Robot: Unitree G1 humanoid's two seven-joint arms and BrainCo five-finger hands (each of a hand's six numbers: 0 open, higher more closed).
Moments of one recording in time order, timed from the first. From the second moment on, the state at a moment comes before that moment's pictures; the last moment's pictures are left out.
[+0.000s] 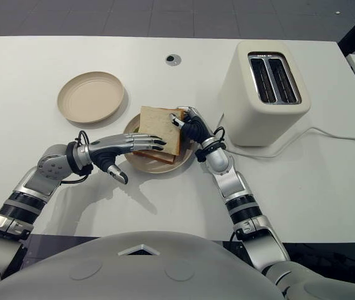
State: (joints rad) left arm -0.12 0.65 -0.31 0.19 0.21 -0.85 -0.62; right arm -0.11 -0.17 0.26 0.26 -0.29 -0.31 0.05
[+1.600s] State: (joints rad) left arm -0.31 0.50 -0.30 0.59 0.29 -0.81 -0.56; right arm -0.11 -0.42 0.31 0.20 -0.26 -0.39 0.42
